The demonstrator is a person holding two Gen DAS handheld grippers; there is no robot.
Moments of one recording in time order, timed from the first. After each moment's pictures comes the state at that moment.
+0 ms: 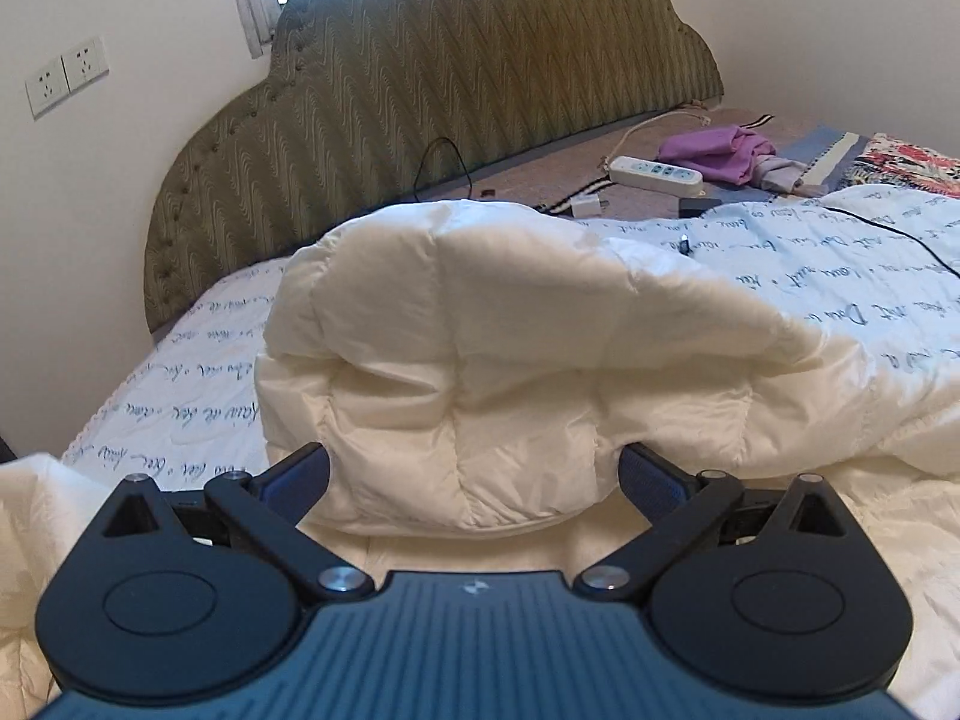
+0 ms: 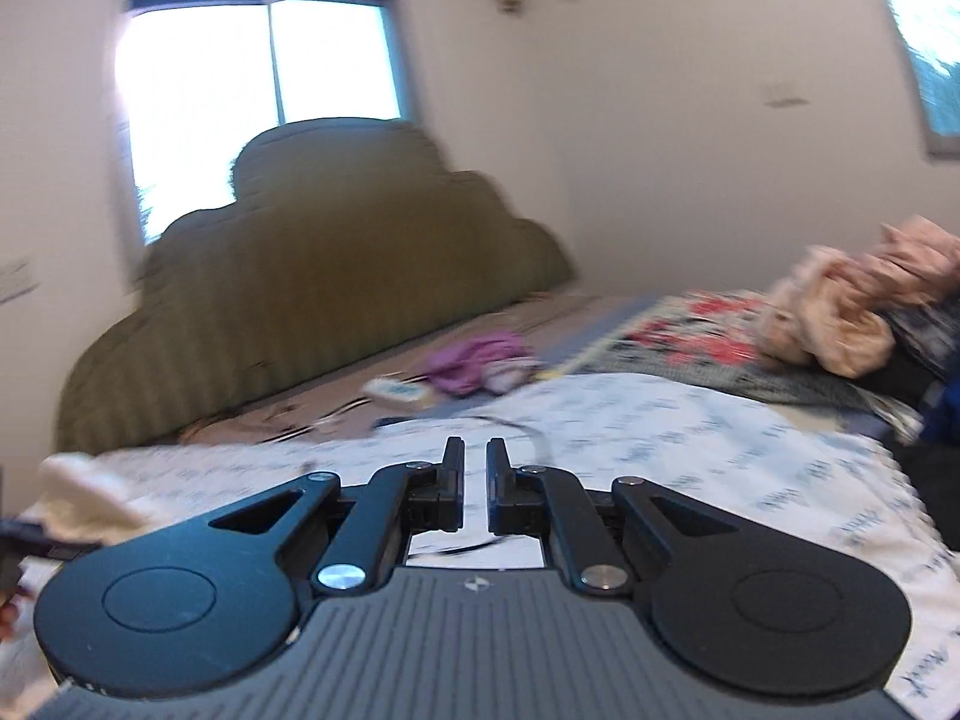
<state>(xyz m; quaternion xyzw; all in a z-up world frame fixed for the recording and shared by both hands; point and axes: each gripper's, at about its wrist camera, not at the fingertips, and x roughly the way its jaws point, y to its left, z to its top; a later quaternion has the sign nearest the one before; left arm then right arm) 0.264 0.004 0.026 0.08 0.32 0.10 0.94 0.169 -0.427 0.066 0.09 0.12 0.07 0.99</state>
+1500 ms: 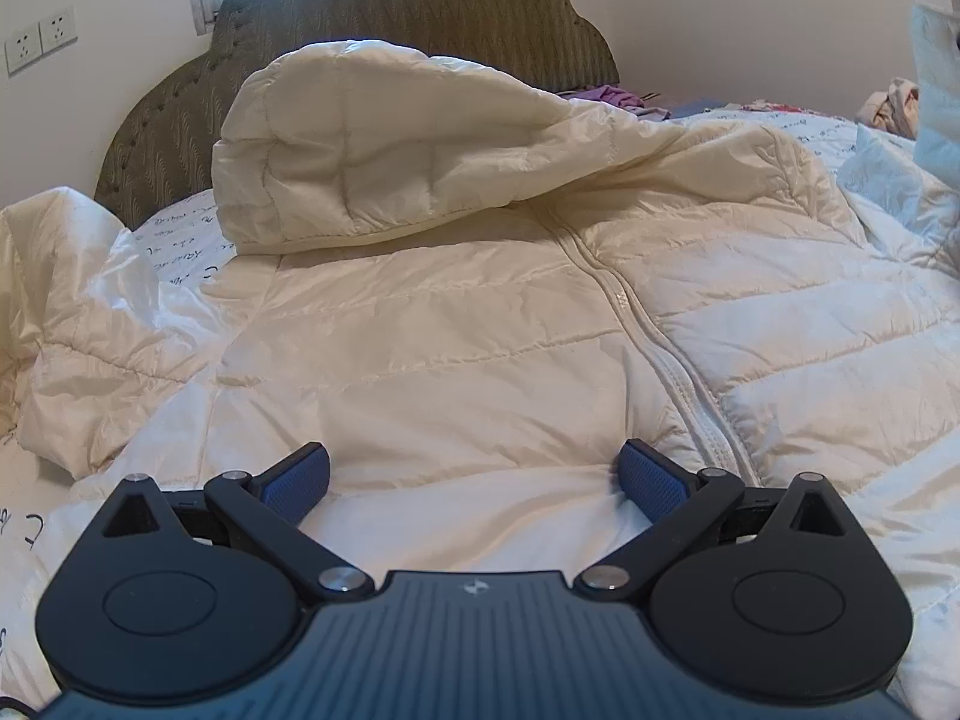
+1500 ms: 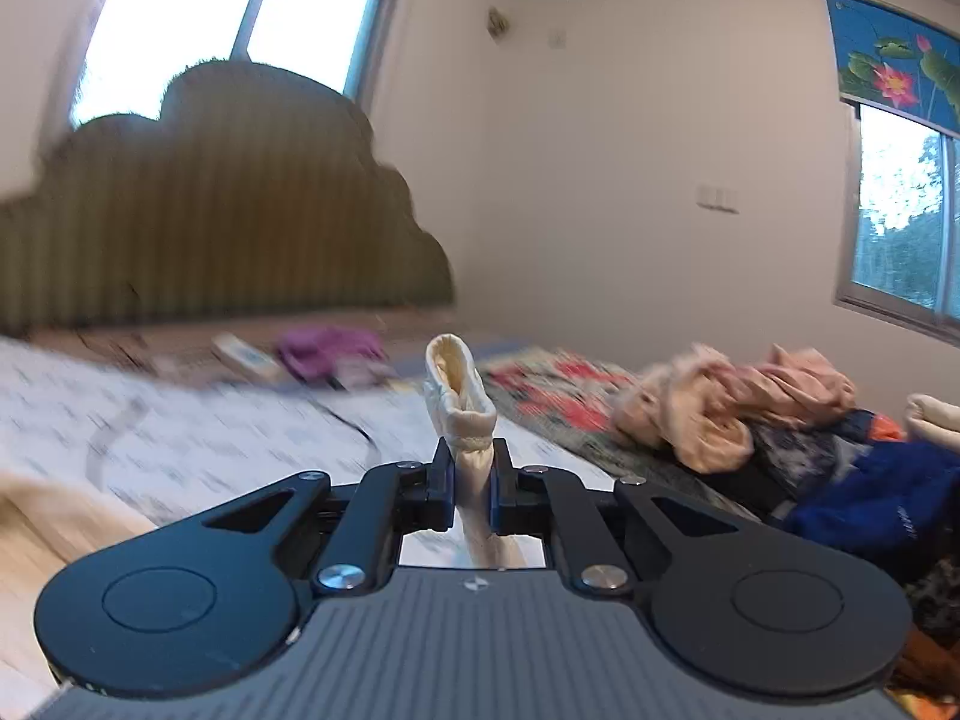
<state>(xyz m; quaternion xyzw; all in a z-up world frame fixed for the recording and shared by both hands) 0.093 -0.023 -0.057 0.07 0.31 0.01 0.95 0.174 -0.424 0.069 -0.04 0.11 -0.07 0.99</state>
